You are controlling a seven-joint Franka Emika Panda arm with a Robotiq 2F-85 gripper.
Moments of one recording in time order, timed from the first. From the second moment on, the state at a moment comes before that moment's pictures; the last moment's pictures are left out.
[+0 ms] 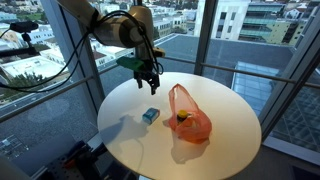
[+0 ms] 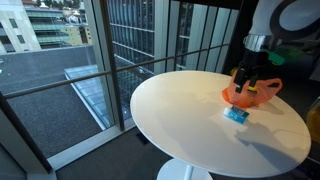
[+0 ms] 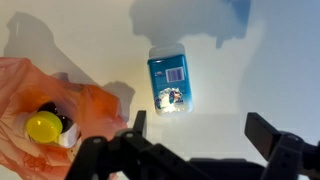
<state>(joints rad) 0.03 0.09 0.01 -2.24 -0.09 2.28 0.14</state>
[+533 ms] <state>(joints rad) 0.03 0.09 0.01 -2.24 -0.09 2.28 0.14</state>
